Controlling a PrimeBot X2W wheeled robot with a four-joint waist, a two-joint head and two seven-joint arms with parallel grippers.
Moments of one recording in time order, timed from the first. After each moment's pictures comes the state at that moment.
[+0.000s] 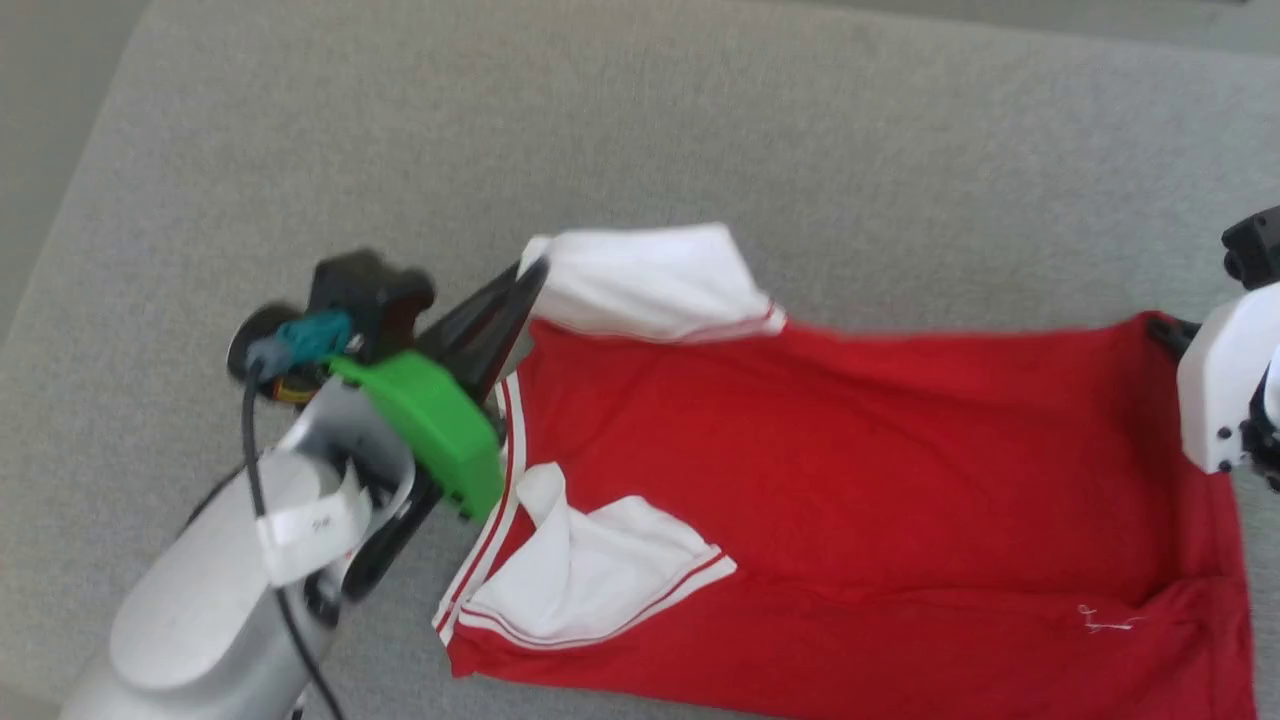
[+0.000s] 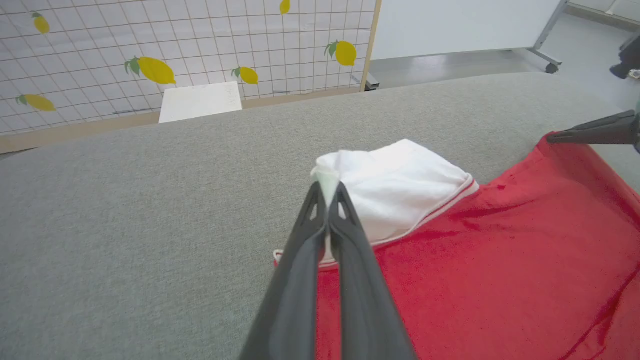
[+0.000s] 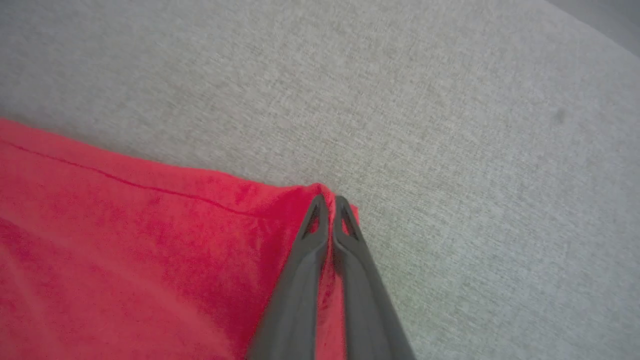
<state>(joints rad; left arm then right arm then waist) -0.53 0.51 -0.62 -0.05 -0.67 0.00 0.12 -0.54 -0.64 0.30 0.34 0.54 0.13 0.58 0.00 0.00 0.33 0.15</state>
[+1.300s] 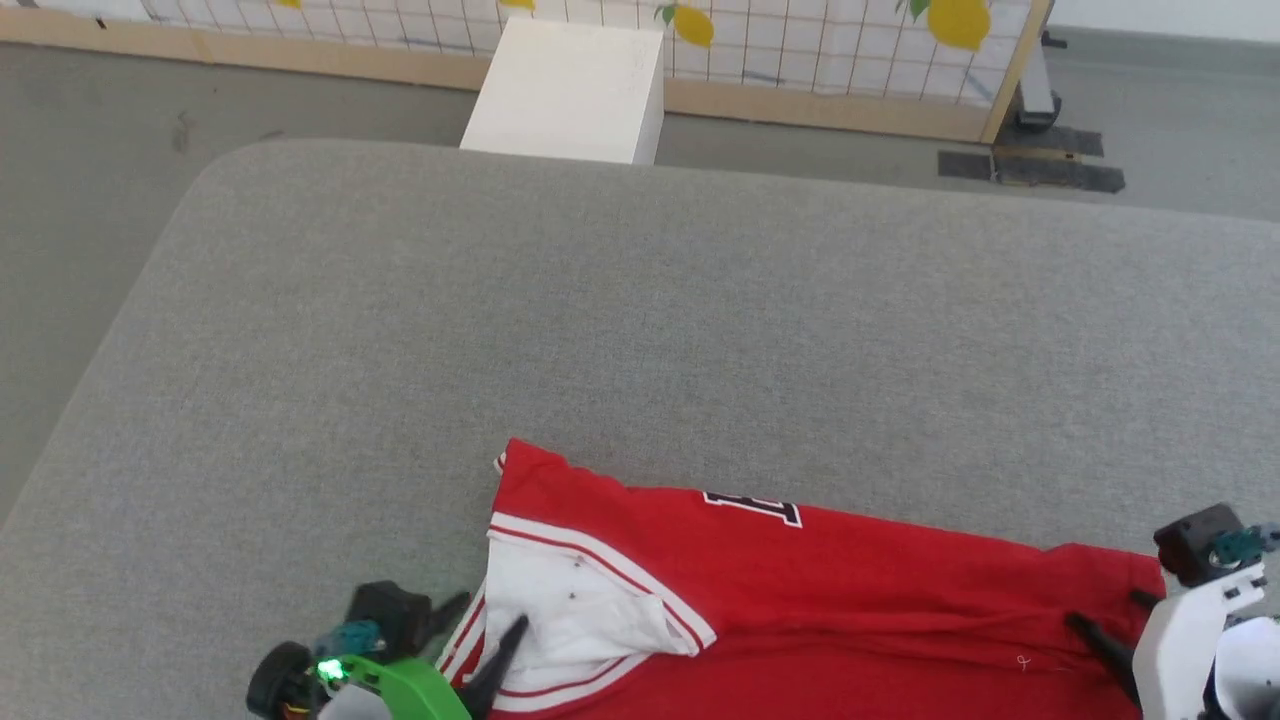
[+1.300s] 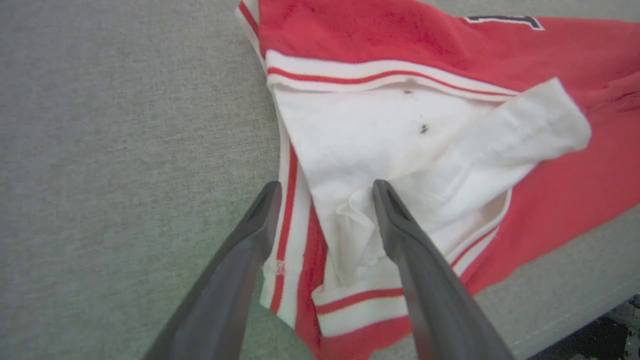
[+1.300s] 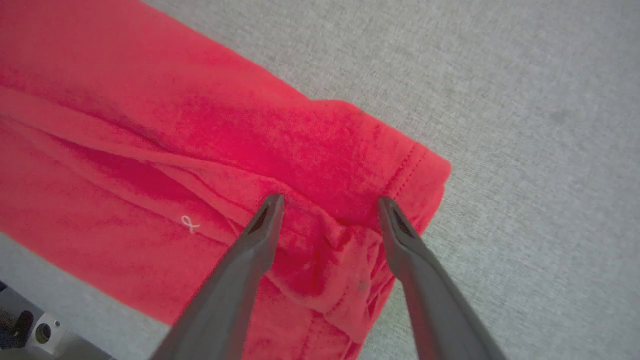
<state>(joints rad) -0.18 0.49 -0.76 0.35 -0.67 -0.05 -0.09 -0.02 -0.62 0.25 0.16 0.51 0.13 0.49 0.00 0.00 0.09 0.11</state>
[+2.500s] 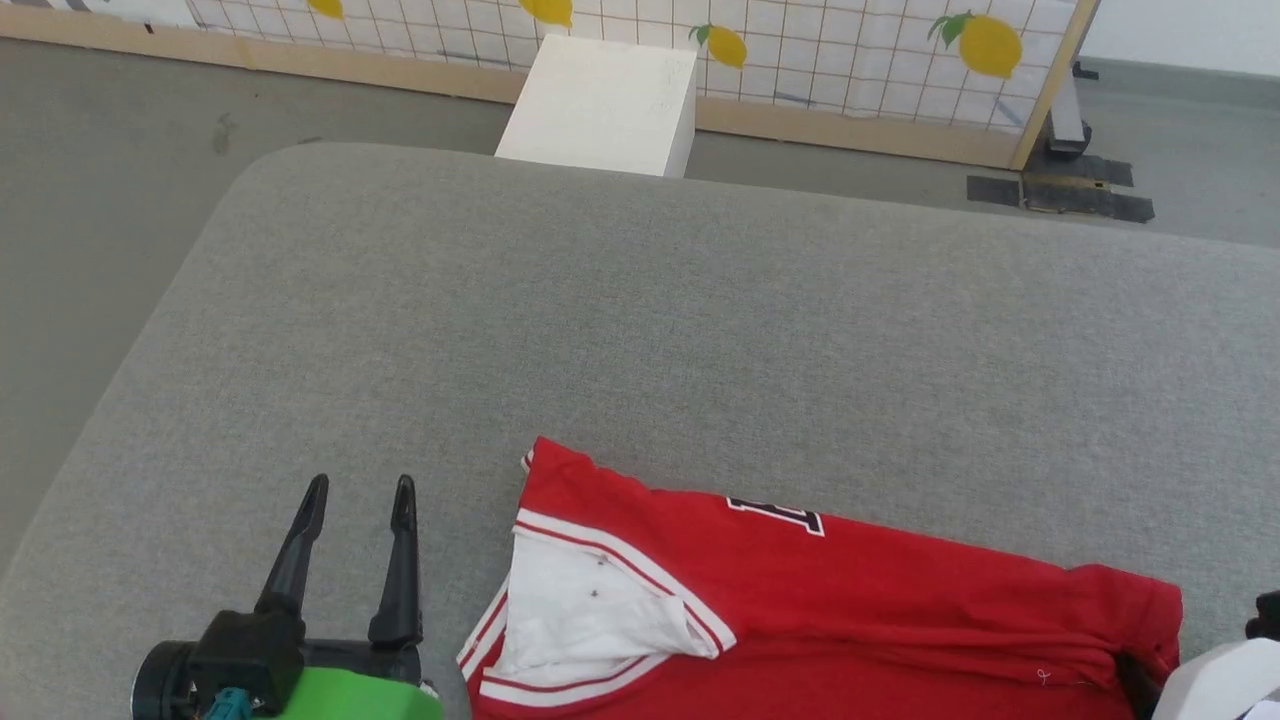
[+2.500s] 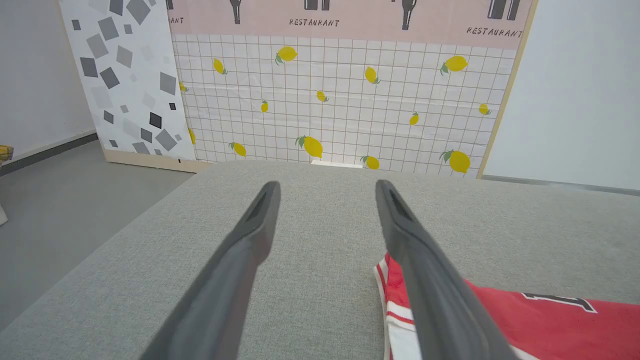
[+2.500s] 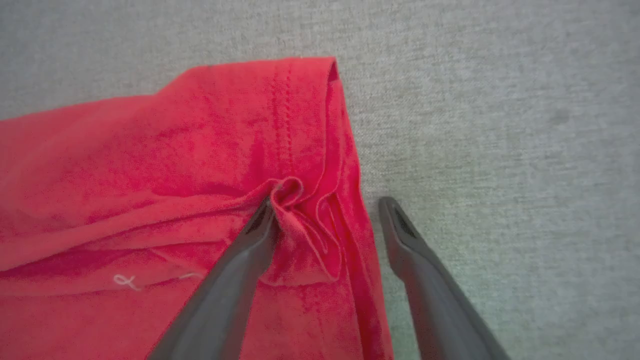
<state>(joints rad) 0.13 0.07 0.00 -0.11 -0.12 -0.09 -0.26 0.06 -0.10 -0.33 0.26 0.28 0.12 0.55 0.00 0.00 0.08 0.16</state>
